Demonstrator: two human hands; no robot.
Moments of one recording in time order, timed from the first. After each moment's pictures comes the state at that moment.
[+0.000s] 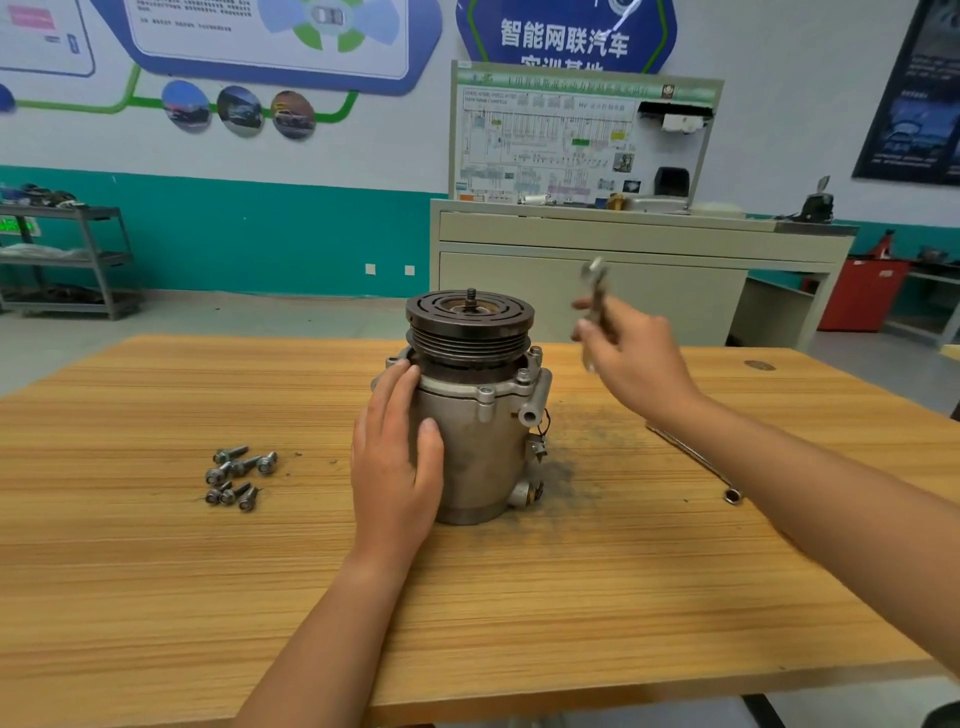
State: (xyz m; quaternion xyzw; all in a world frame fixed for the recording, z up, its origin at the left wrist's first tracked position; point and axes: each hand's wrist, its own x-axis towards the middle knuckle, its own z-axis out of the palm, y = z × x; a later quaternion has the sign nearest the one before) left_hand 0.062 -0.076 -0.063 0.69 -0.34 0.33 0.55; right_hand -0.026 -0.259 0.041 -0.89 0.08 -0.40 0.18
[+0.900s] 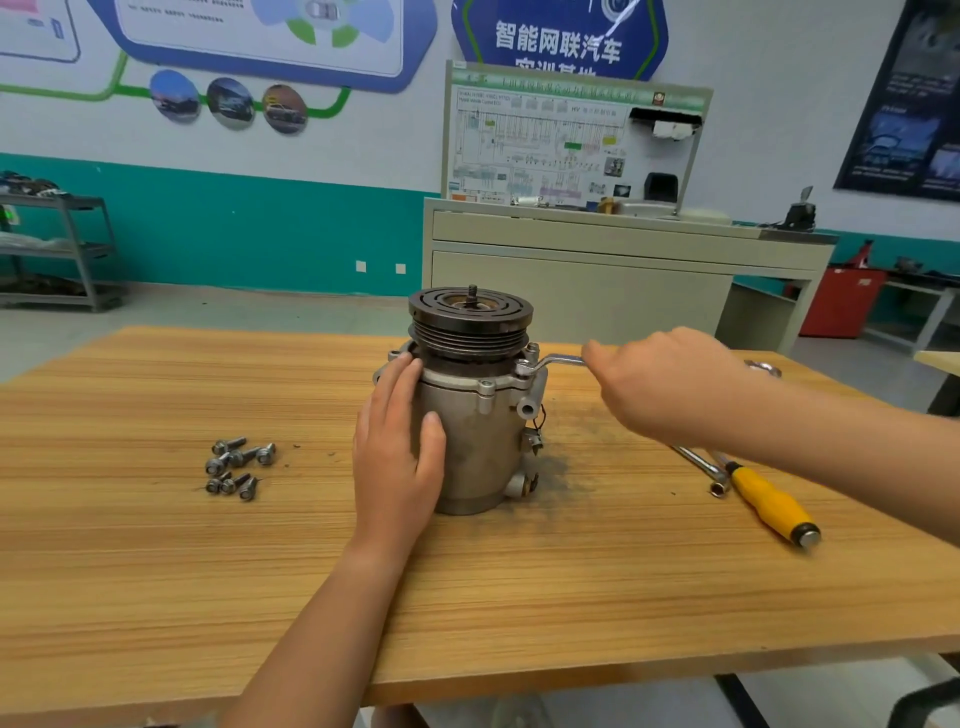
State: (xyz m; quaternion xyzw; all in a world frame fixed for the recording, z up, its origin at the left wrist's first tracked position) left_hand 0.058 -0.073 -0.061 0.69 -0.34 0.31 0.55; right_hand -0.074 -0.225 0.069 -0.93 0.10 -0.09 -0.35
